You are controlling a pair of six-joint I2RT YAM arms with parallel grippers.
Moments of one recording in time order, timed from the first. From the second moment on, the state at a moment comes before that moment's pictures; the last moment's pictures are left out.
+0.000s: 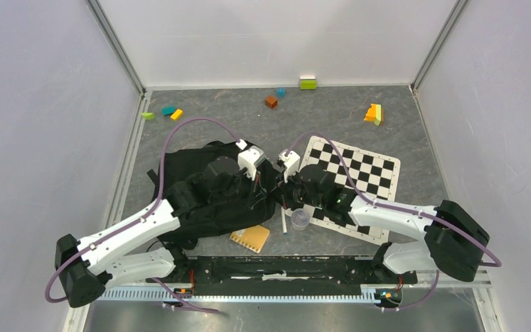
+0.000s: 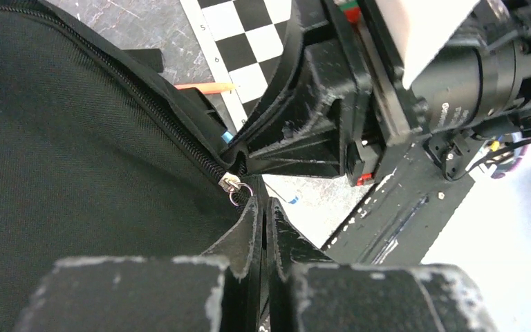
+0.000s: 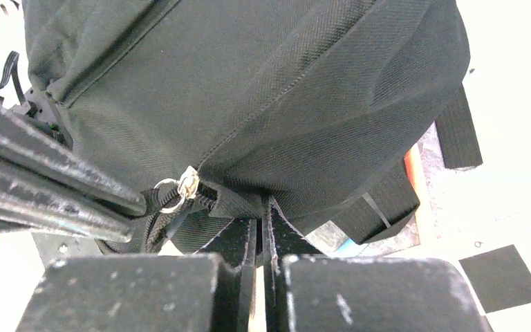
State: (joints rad) left arm -0.90 0.99 0.85 -0.42 0.08 -0.33; right arm 0.94 1.31 0.65 0.25 -0.07 0.30
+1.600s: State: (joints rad) left arm -0.96 1.34 0.98 -0.44 -0.45 -0.24; right arm 0.66 1.13 0.61 0.05 0.10 0.35
